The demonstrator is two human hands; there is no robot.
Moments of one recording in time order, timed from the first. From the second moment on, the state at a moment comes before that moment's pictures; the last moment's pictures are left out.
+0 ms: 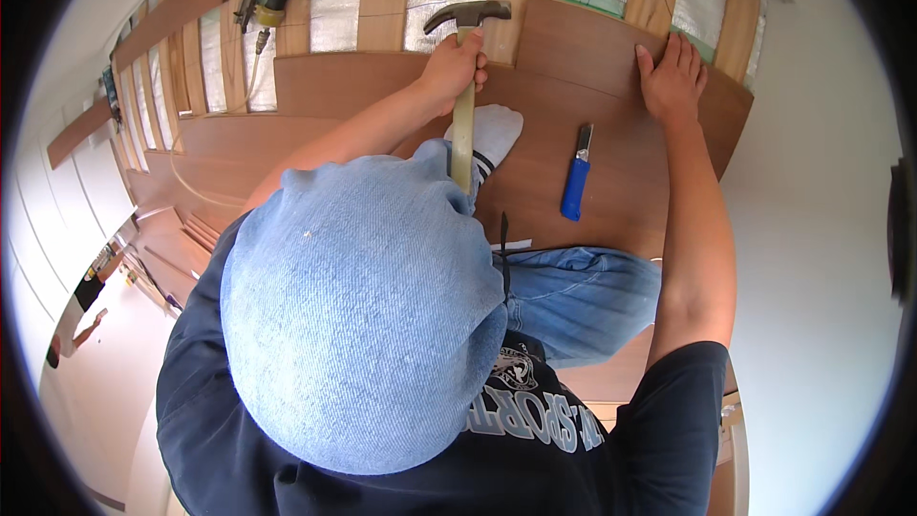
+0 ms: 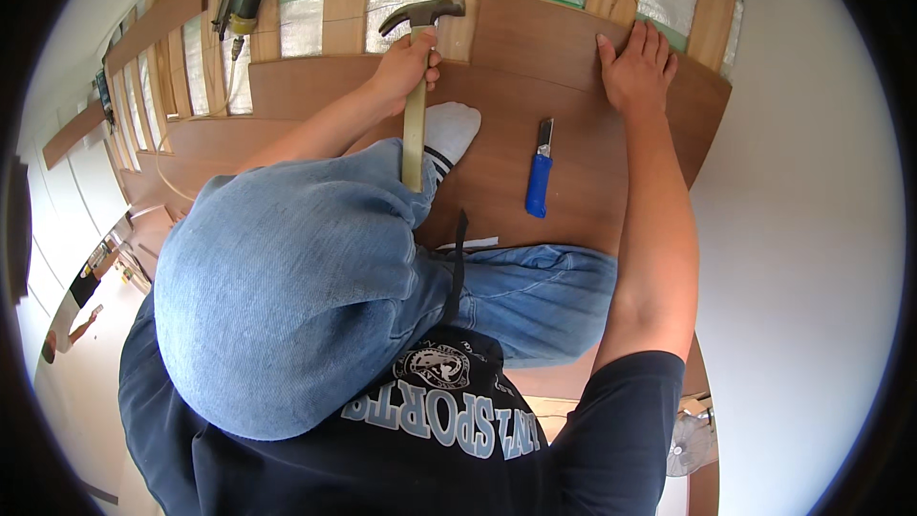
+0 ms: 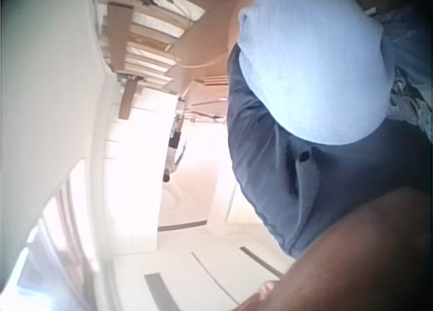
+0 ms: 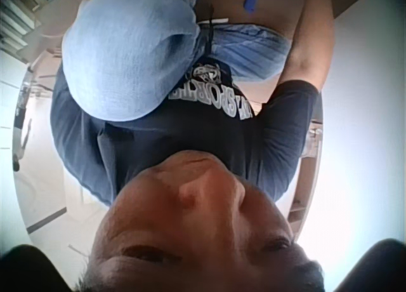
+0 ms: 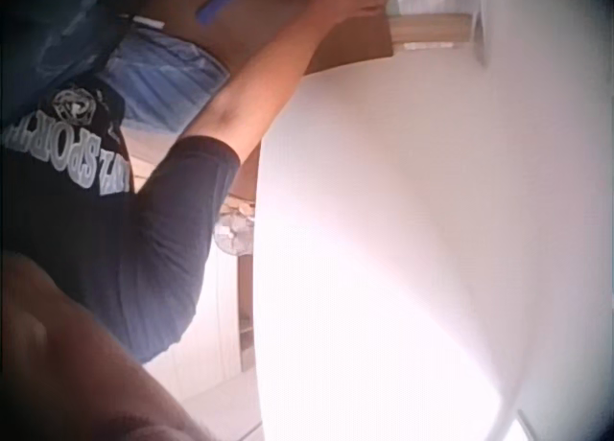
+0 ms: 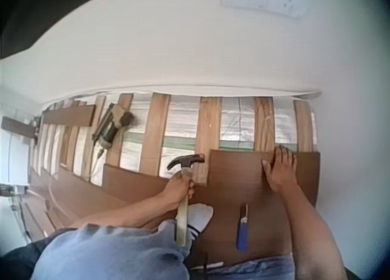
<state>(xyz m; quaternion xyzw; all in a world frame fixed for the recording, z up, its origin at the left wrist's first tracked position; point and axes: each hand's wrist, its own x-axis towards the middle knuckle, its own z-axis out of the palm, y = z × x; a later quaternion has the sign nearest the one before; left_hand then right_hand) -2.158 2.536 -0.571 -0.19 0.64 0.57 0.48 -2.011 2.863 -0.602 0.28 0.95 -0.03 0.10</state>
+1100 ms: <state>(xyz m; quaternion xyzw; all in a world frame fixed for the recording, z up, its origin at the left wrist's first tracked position) -2.295 2.551 -0.612 0.11 0.85 0.41 0.30 -1.994 2.866 -0.597 0.33 0.93 -0.15 0.06</state>
